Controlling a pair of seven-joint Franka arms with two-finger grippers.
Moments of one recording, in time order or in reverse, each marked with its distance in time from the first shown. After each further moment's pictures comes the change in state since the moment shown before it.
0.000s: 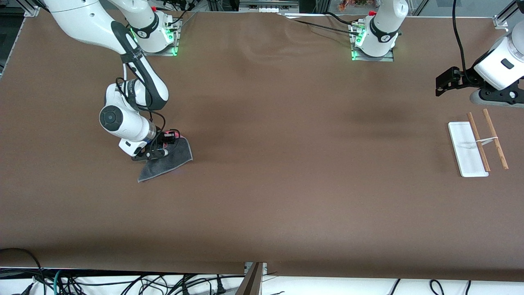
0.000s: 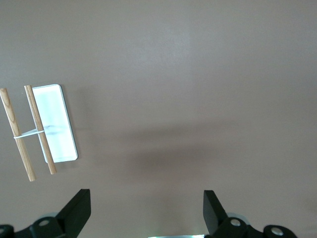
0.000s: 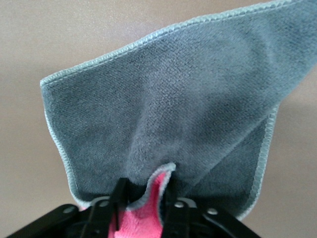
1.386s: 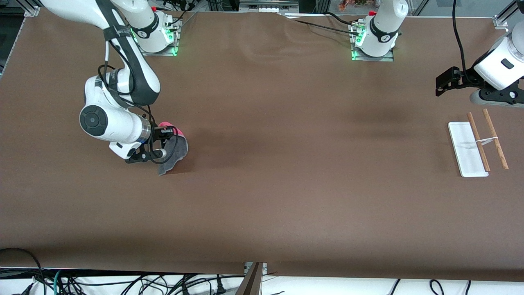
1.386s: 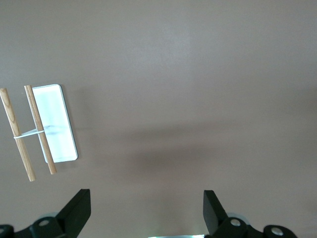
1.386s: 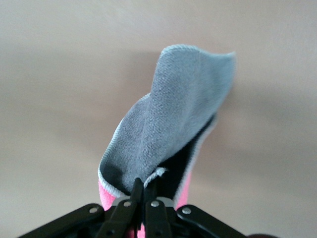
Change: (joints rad) left arm 0.000 0.000 0.000 0.000 0.000 0.000 0.000; right arm 0.021 -0.076 0.041 0.314 0.023 -0.471 0.071
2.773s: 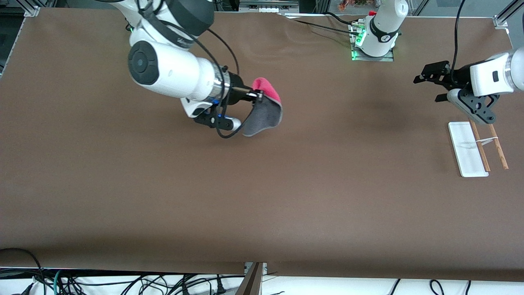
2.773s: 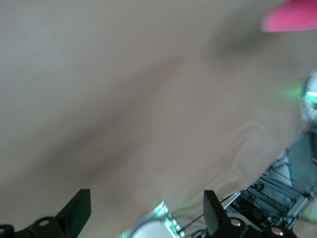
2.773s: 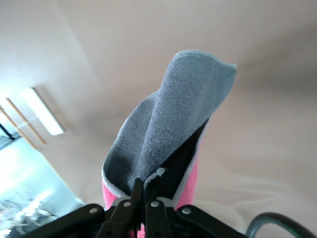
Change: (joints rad) left arm 0.111 0.128 0.017 -0.014 -0.436 -0.147 0.625; right arm 0.369 0.145 0.008 0.616 0.456 -0.154 0.861
